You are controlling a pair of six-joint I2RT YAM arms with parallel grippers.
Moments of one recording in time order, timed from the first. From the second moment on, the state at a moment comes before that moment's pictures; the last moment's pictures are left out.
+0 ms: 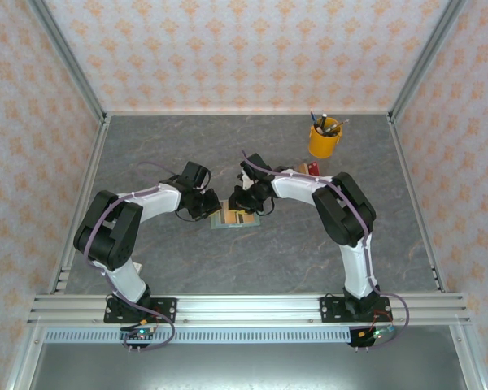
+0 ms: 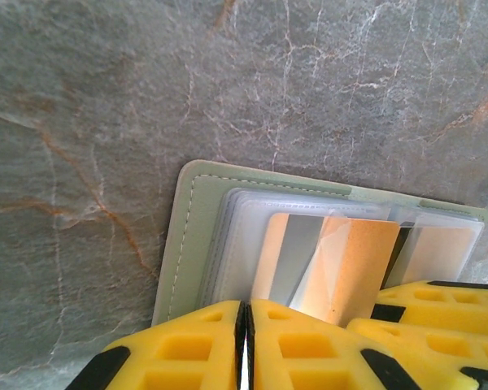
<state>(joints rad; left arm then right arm) -0.35 1.72 0.92 -0.34 0.30 -0.89 0.66 2.06 1.37 -0.43 -0.52 0.71</state>
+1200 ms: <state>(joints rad) -0.31 1.54 0.94 -0.38 0.36 -0.85 0.59 1.75 1.16 -0.32 -0.53 0.71</state>
